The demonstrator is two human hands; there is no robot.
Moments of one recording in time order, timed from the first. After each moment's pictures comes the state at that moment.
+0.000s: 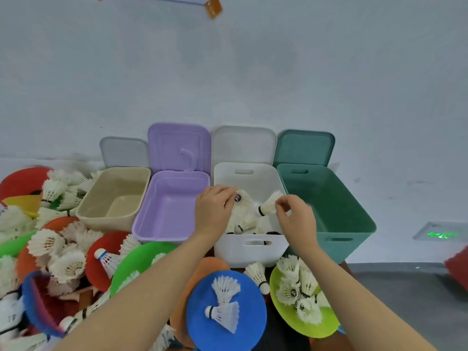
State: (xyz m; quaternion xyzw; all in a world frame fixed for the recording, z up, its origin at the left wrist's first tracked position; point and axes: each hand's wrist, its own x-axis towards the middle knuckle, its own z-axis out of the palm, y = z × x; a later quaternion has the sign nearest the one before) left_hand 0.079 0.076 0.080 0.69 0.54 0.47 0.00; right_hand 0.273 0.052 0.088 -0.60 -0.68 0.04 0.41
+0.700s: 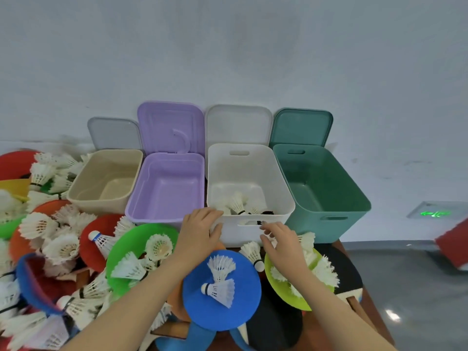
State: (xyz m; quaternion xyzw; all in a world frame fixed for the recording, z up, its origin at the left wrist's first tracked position) left_hand 0.060 0.022 0.014 0.76 0.54 0.35 0.07; right_hand 0.282 0.001 0.008 -0.59 -0.73 0.11 0.31
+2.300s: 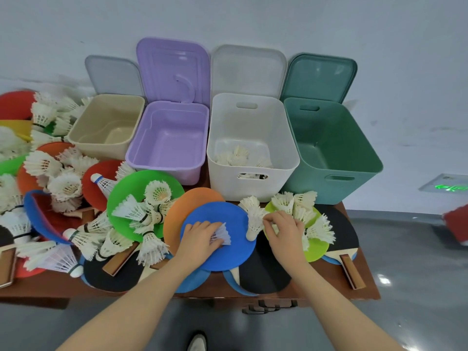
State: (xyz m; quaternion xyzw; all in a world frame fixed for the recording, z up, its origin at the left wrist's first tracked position) left_hand 0.078 -0.059 -0.083 0.76 0.62 0.08 0.15; right_hand 0.296 -0.057 -0.042 -0.64 -0.70 0.13 0.29
